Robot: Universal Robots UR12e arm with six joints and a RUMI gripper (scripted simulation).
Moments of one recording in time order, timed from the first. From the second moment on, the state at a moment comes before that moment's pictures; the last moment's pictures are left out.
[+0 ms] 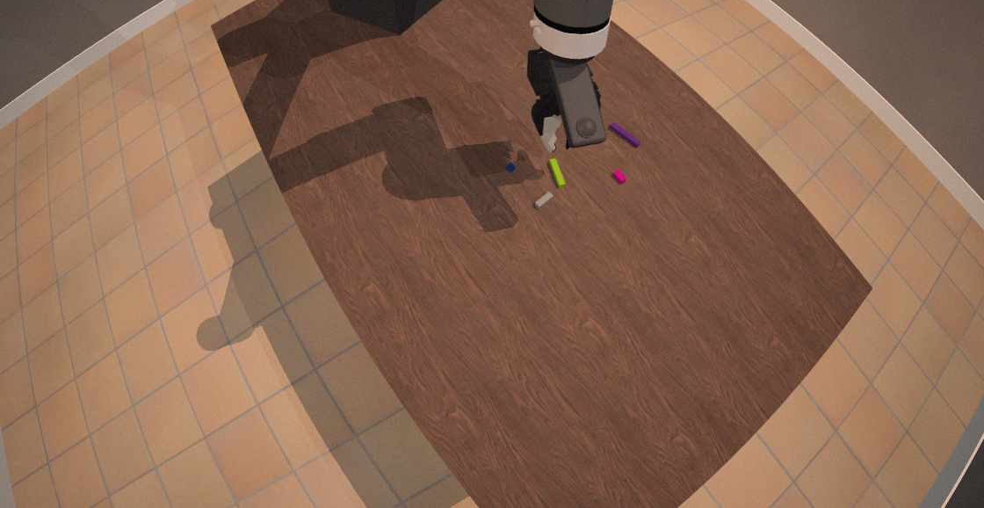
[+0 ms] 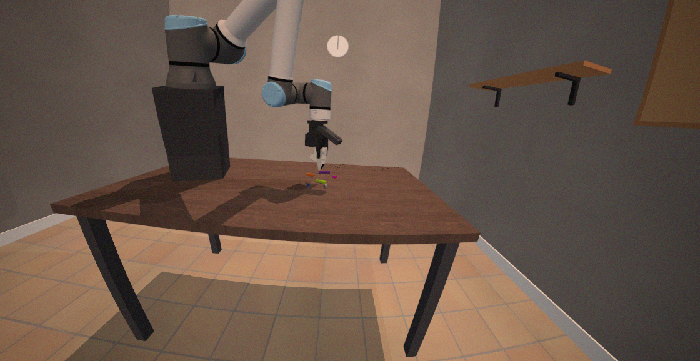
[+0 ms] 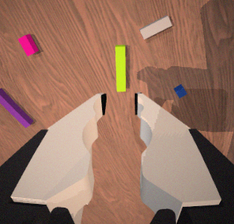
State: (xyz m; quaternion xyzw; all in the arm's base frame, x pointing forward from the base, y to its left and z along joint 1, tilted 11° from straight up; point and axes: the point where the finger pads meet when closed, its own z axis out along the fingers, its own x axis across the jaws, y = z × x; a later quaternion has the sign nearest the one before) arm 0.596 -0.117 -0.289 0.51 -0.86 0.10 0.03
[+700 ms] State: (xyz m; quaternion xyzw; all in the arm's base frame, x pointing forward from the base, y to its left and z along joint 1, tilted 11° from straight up) arm 0.598 -0.121 -0.314 0.51 -0.86 0.10 0.03
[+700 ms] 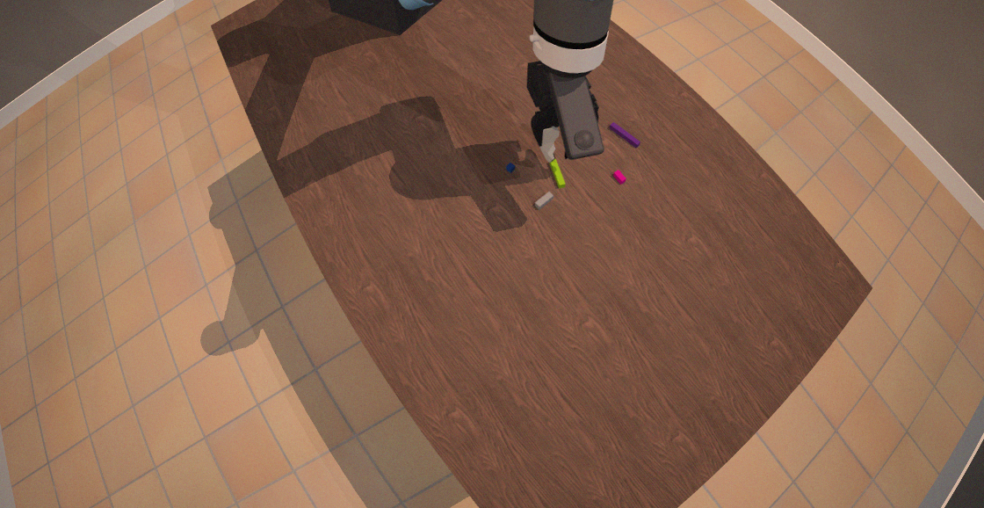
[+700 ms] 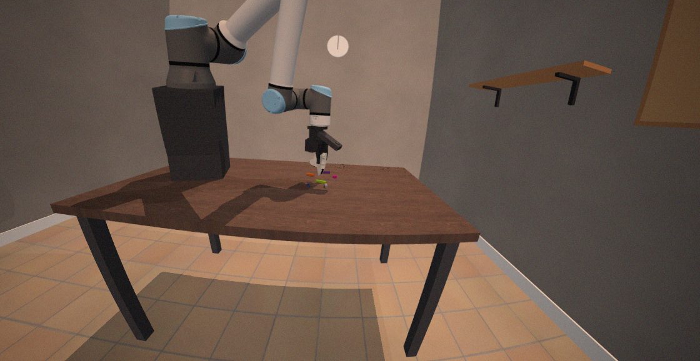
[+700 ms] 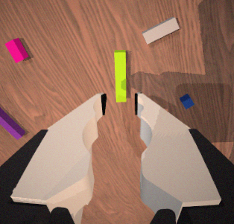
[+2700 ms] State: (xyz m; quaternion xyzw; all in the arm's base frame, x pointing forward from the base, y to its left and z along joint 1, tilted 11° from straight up) arm 0.599 -0.126 -0.335 0.51 -0.86 0.10 0.03
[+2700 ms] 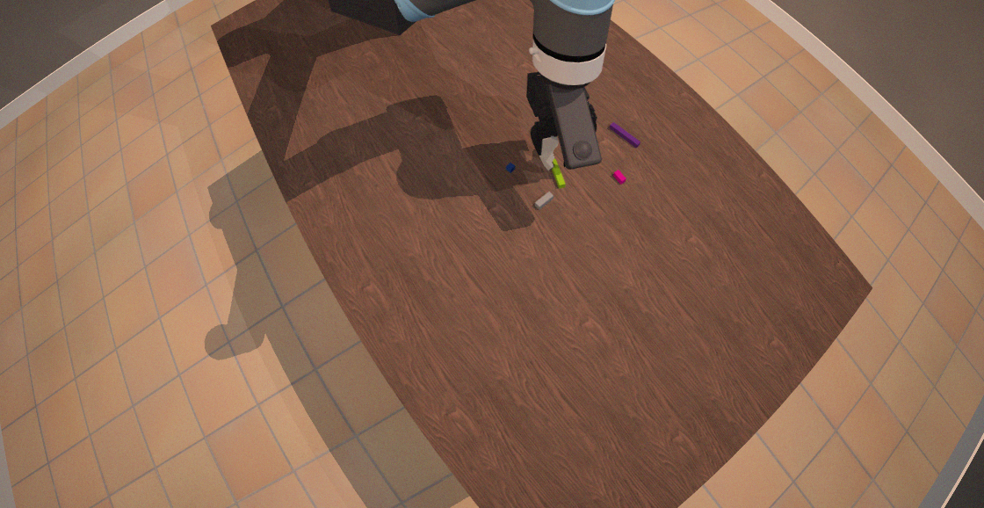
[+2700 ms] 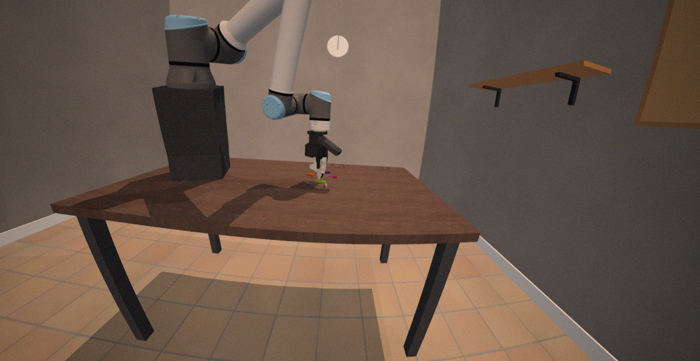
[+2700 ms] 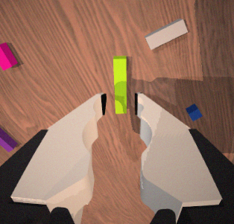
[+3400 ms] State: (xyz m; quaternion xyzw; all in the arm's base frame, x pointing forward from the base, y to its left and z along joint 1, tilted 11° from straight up) arm 0.599 -0.127 -0.343 0.51 -0.86 0.10 0.03
